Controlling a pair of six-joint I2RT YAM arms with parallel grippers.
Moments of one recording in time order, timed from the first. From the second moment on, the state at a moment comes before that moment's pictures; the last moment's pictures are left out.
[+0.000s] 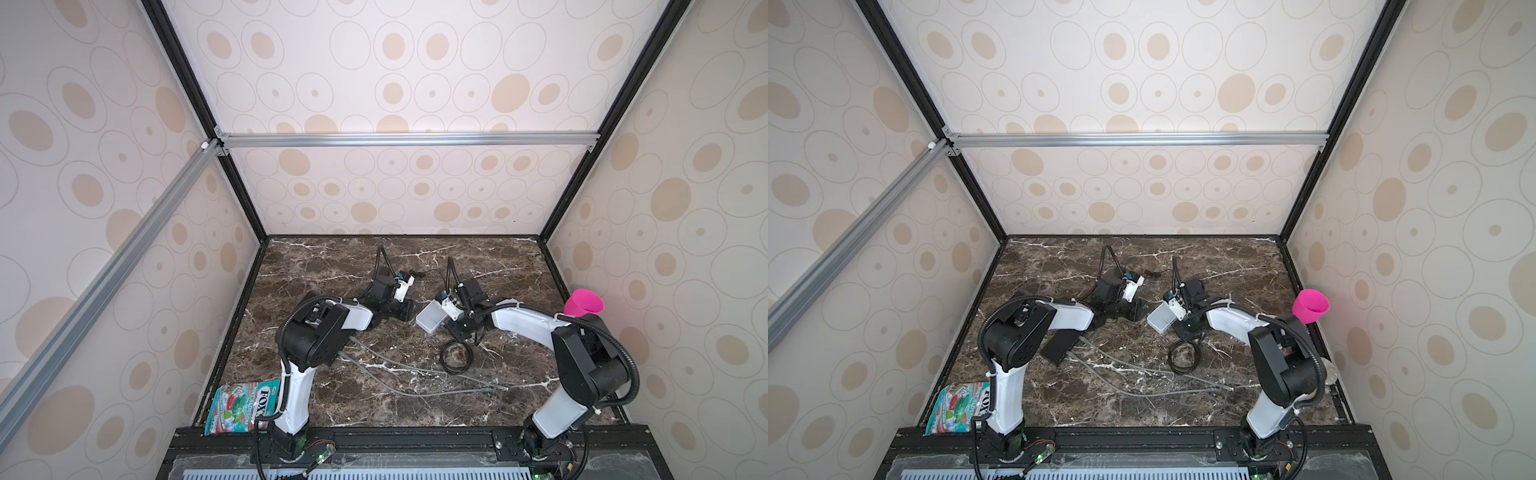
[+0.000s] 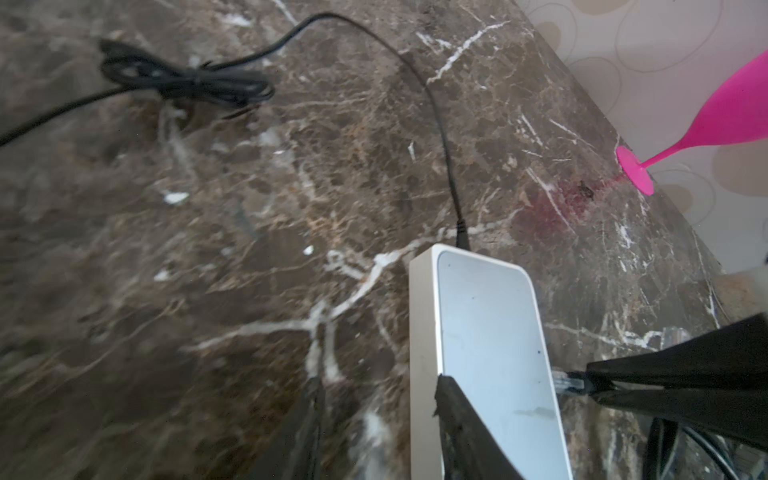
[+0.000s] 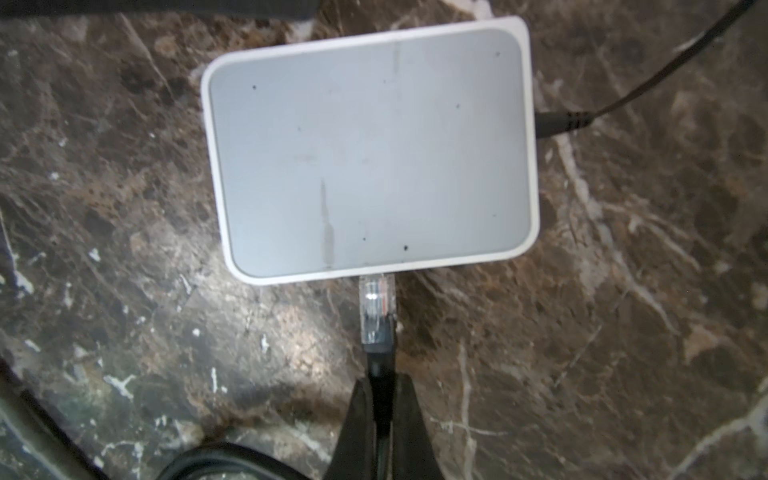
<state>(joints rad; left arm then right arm) -0.56 2.06 1.06 0.38 0.41 -0.27 0.45 1.68 0.98 -0.50 -0.11 -0.24</state>
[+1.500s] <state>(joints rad) -0.48 2.09 0.99 0.73 0.50 -0.30 0.52 1.58 0.83 -0.28 -0.20 0.01</state>
